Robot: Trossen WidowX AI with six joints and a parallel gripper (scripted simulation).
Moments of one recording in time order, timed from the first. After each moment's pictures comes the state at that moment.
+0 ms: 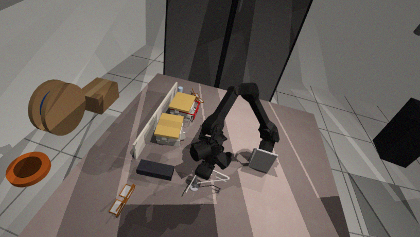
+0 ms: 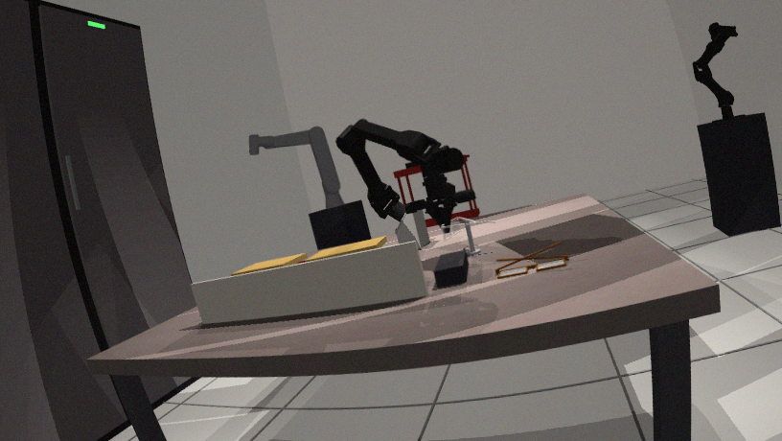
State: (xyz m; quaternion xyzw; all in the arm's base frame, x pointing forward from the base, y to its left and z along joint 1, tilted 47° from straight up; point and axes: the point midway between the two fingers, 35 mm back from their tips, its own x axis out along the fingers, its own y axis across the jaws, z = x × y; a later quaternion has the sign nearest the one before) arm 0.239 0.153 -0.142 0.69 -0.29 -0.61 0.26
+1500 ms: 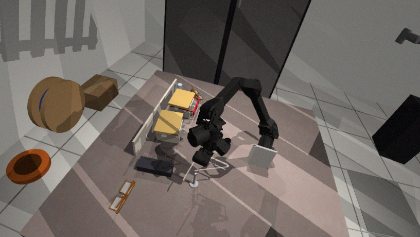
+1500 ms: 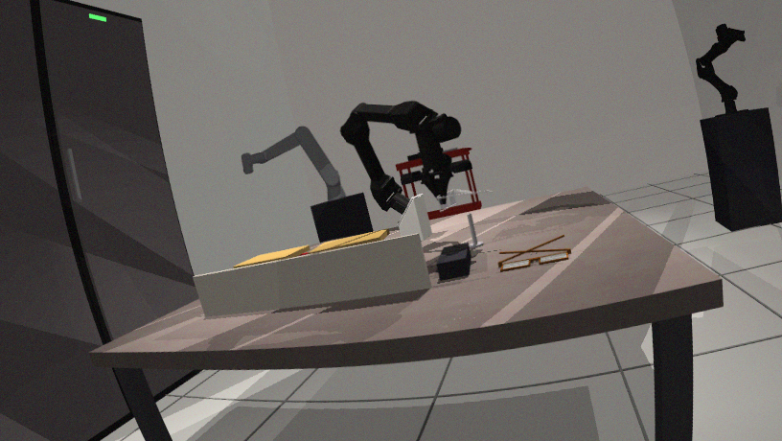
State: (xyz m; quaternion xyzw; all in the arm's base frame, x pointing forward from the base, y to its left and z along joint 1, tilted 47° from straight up) arm 0.249 0.199 -0.100 0.69 -0.29 -0.61 0.26
